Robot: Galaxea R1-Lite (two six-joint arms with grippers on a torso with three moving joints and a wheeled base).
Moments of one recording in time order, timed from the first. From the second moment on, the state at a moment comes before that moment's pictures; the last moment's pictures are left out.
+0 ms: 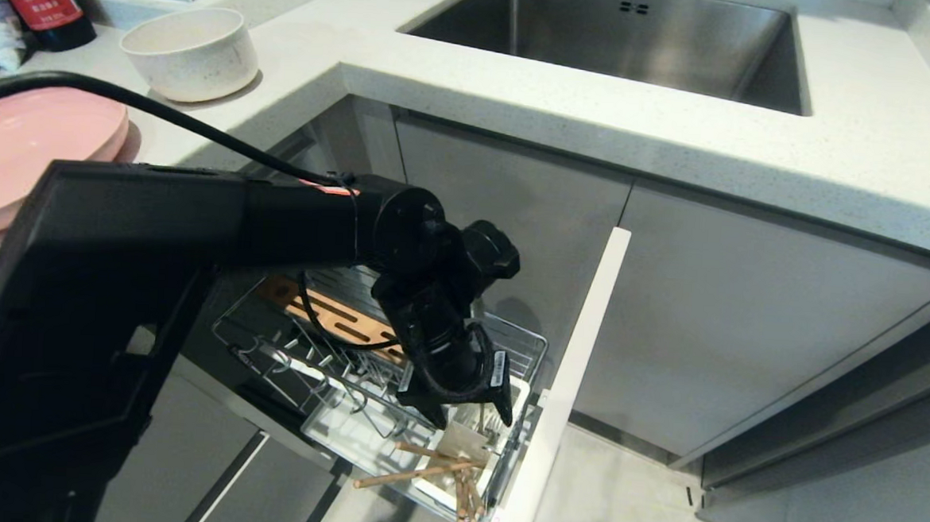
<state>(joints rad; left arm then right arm) -0.72 2.19 -1.94 1.05 -0.11 -0.56 0.00 0.00 0.00 0.00 0.00 -0.01</state>
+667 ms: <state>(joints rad) -0.71 2.03 -1.94 1.06 -0.03 -0.58 0.00 0.00 0.00 0.00 0.00 -0.01</state>
